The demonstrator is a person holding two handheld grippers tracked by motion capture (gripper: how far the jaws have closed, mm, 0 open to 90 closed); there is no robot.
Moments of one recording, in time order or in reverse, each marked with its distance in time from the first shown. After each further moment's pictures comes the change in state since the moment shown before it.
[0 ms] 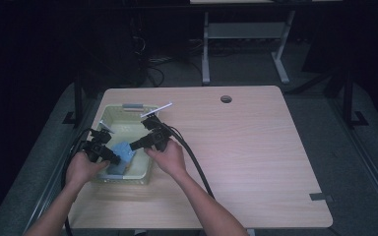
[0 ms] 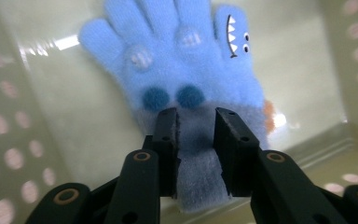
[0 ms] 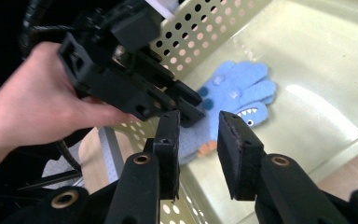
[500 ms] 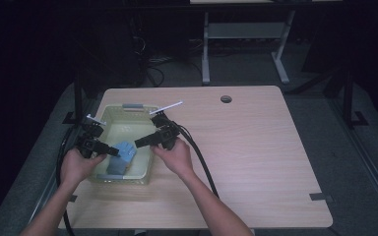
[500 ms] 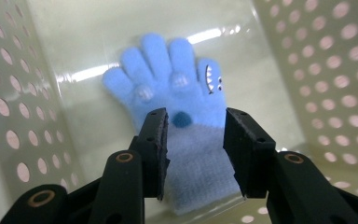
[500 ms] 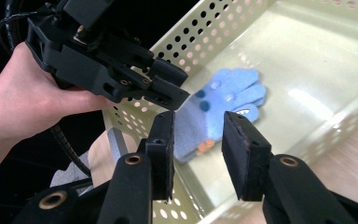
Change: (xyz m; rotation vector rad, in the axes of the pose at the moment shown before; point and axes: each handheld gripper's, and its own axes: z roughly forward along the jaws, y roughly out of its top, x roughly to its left) left arm 0.001 -0.007 -0.037 -0.199 -0.040 -0.015; right arm -0.006 -0.005 -0.023 -0.056 0.020 0.031
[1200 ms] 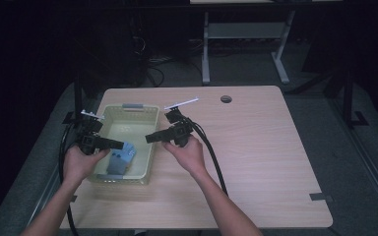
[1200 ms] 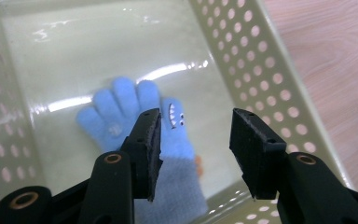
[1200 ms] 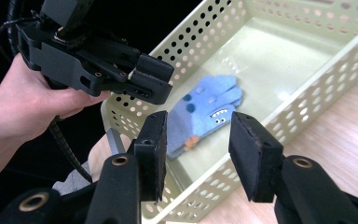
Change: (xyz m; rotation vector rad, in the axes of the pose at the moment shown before) left arm -0.012 0.008 -0.013 -0.124 -0.084 -0.002; right arm -0.012 -0.004 -0.038 -0.052 -0.014 0.015
